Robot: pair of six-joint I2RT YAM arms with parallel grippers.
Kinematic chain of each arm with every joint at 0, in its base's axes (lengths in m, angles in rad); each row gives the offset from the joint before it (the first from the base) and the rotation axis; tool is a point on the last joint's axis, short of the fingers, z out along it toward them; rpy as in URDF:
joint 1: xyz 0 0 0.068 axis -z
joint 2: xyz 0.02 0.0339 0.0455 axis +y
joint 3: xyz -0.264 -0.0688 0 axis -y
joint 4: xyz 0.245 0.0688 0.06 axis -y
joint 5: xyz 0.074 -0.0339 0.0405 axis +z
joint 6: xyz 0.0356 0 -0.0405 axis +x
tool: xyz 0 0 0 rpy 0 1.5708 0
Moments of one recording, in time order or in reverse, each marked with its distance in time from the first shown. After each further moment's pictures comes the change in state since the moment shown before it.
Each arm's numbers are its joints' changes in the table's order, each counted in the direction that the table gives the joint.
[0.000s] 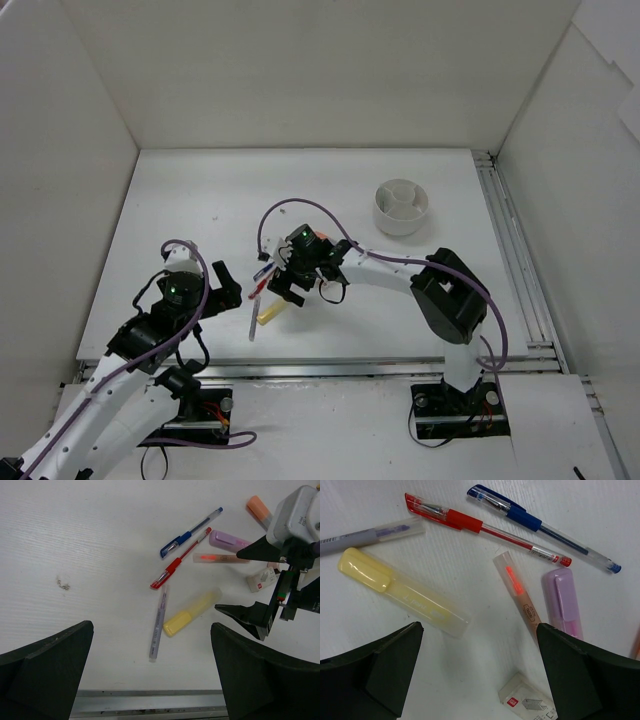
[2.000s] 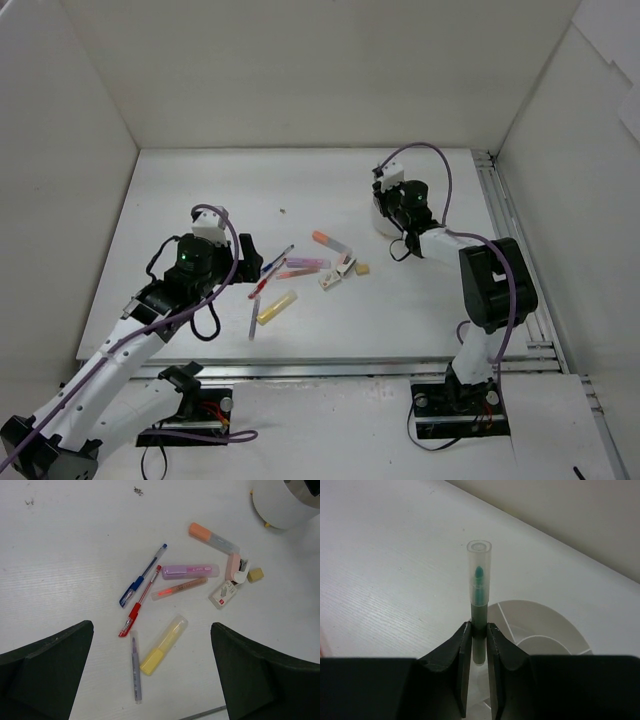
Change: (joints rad) left arm 0.008 0.230 0.162 0.237 -0.140 0.258; right arm 0.613 -0.097 -0.267 0.795 -0.108 0.063
